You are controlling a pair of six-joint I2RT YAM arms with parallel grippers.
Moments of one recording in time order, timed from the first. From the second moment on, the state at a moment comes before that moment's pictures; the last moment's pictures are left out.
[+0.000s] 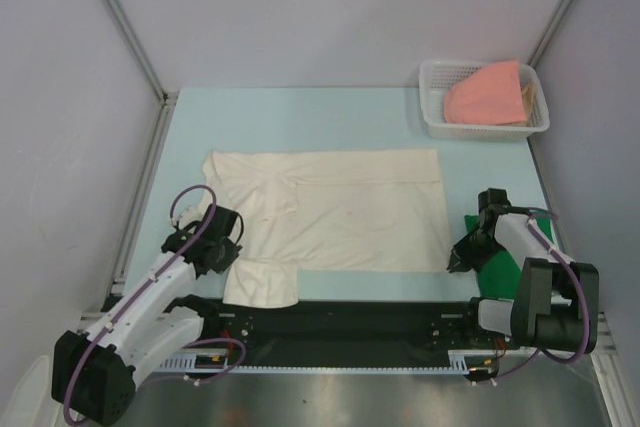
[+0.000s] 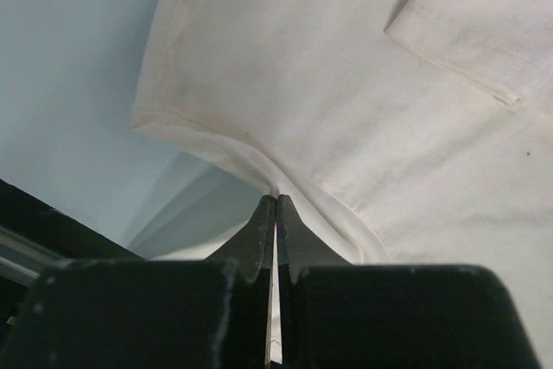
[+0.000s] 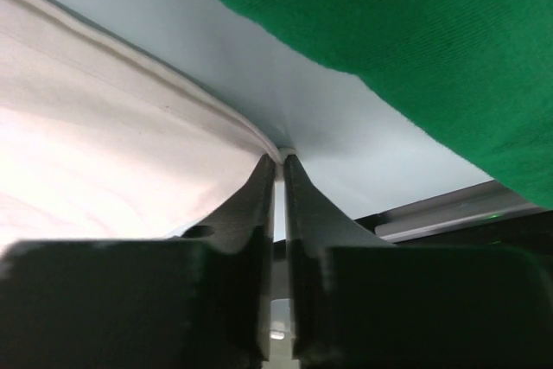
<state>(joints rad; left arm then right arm) -0.38 0.86 0.52 -0.86 -0.34 -1.17 -0.12 1.26 0.59 -0.82 -0.10 0.78</state>
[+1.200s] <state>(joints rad) -0.27 1.12 0.95 -0.75 -0.44 -0.88 -0.09 1.61 1.06 -0.83 -0.07 0.59</state>
